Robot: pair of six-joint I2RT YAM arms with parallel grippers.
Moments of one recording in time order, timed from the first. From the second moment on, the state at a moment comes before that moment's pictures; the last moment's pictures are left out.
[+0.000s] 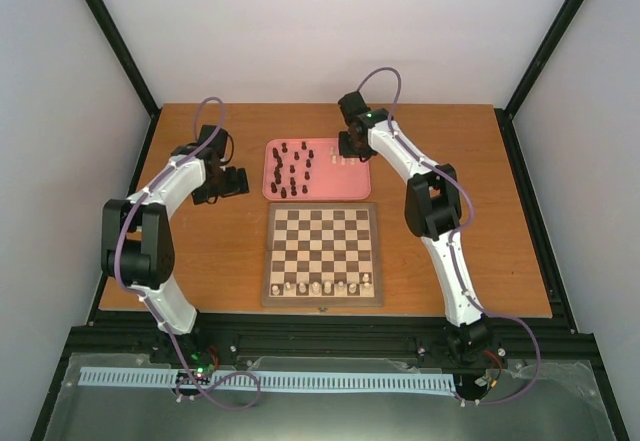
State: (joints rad) left arm -0.12 1.71 1.26 -0.79 -0.08 -0.38; right arm 0.44 2.46 2.27 -0.93 0.09 0.36
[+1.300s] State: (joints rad) left arm -0.12 1.75 1.27 -0.79 -0.08 -0.38; right arm 0.43 2.58 2.36 -0.96 0.07 0.34
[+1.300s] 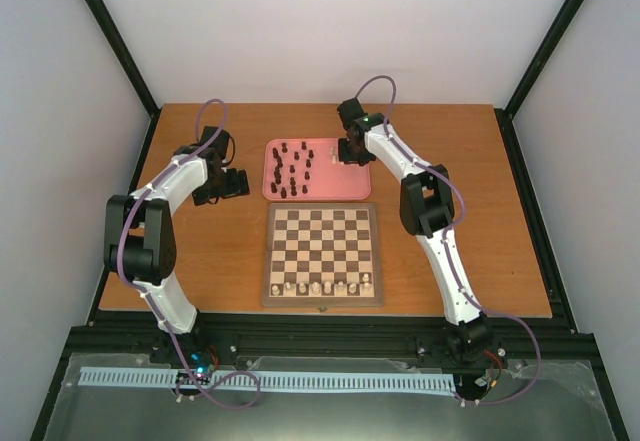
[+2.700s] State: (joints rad) left arm -0.12 1.73 1.27 -0.78 -0.07 -0.39; right arm 0.88 1.75 1.29 -0.95 0.08 0.69
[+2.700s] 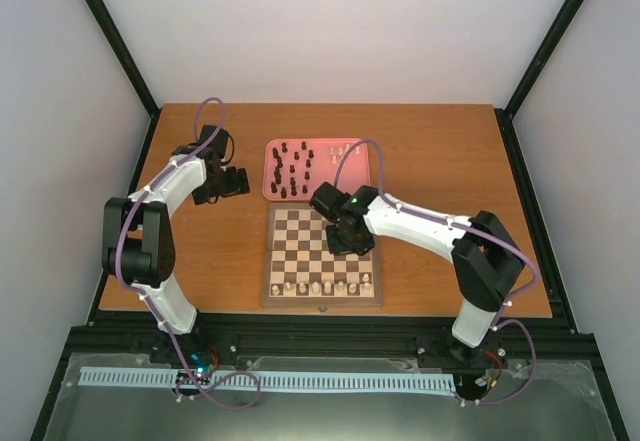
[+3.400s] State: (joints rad) left arm -0.12 1.72 1.25 -0.78 -0.06 -0.39; right arm 0.98 1.65 1.17 -0.98 0.08 0.78
